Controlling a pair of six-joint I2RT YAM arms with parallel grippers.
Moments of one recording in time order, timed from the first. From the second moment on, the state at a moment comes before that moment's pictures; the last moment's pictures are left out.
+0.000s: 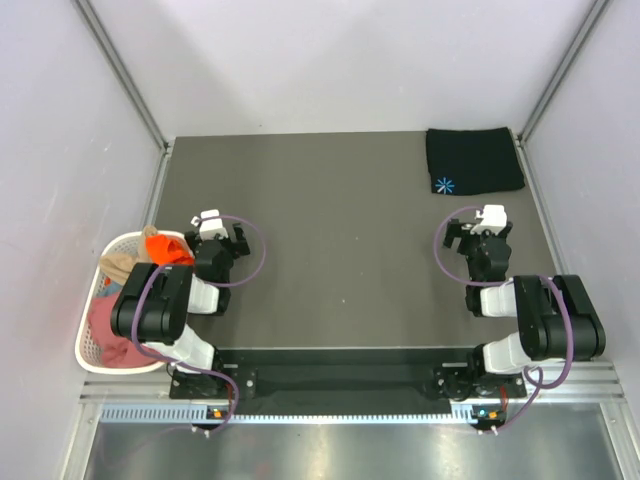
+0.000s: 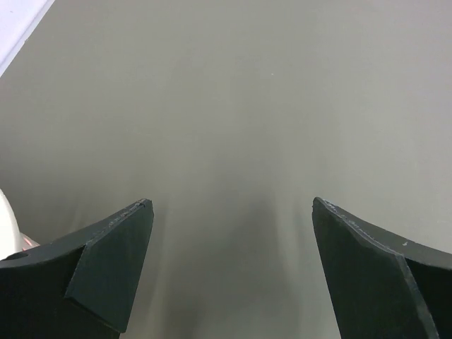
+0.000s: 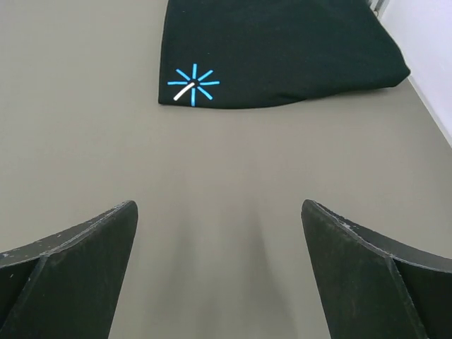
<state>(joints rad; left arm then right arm) -0.07 1.59 0.28 1.10 -0.24 -0.09 0.00 1.45 0.23 1.12 0.09 -0.01</state>
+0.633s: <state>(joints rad) -0.05 1.32 0.41 0.77 -0.23 -0.10 0.06 1.31 0.28 0.90 0.20 -0.01</state>
